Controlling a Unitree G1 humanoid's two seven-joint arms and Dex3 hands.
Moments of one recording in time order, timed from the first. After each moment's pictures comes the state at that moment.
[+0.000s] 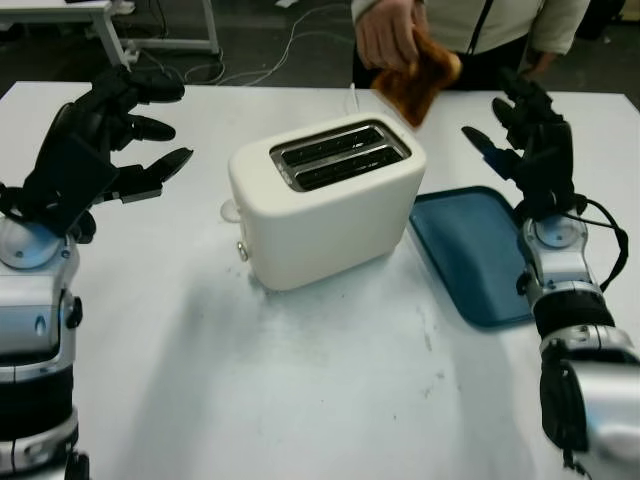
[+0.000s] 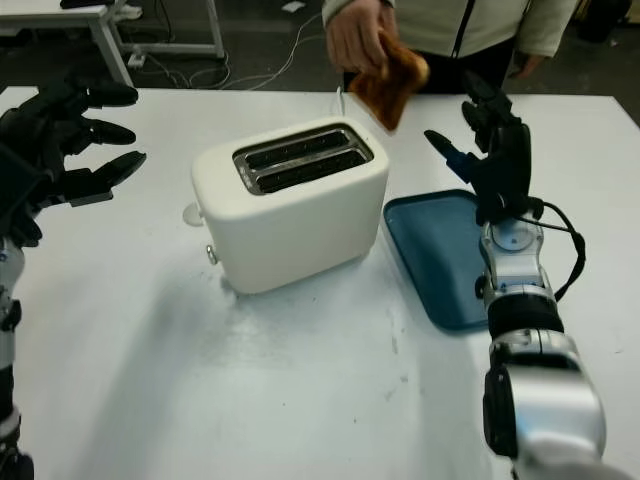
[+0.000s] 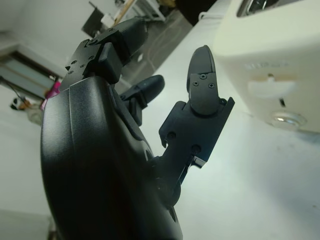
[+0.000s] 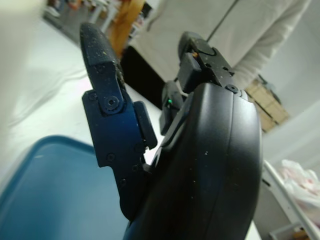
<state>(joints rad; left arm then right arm) -0.31 0.44 0.23 -0.33 -0.02 0.37 -0.26 -0.62 -0.37 -0.15 0.75 -0.04 -0.47 0.00</state>
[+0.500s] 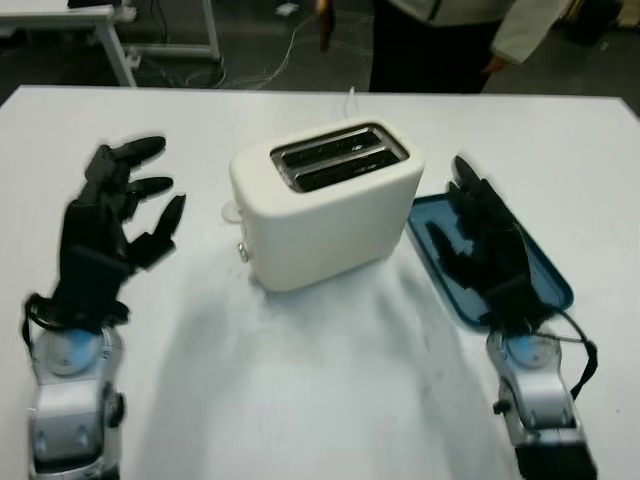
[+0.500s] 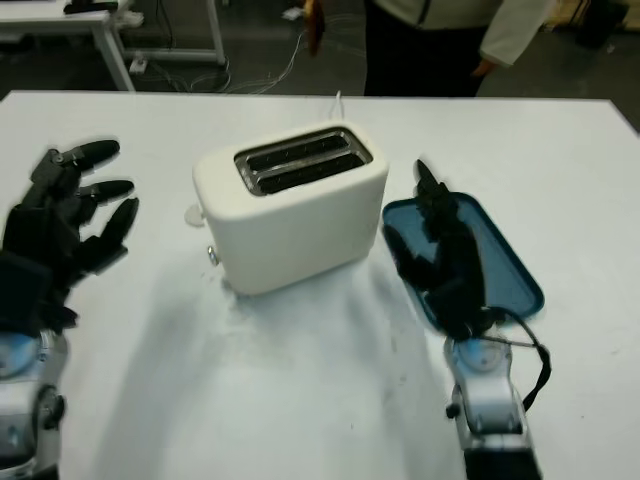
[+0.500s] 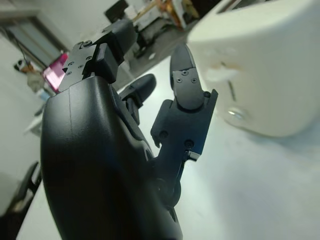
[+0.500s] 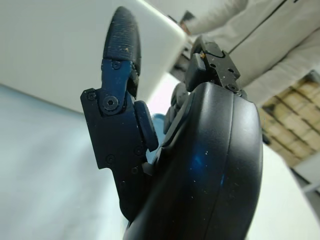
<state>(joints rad) 0.09 0.13 0.14 -0.52 0.02 0.15 -0.03 0.03 -0.15 0.03 -0.10 -0.02 -0.17 0.05</state>
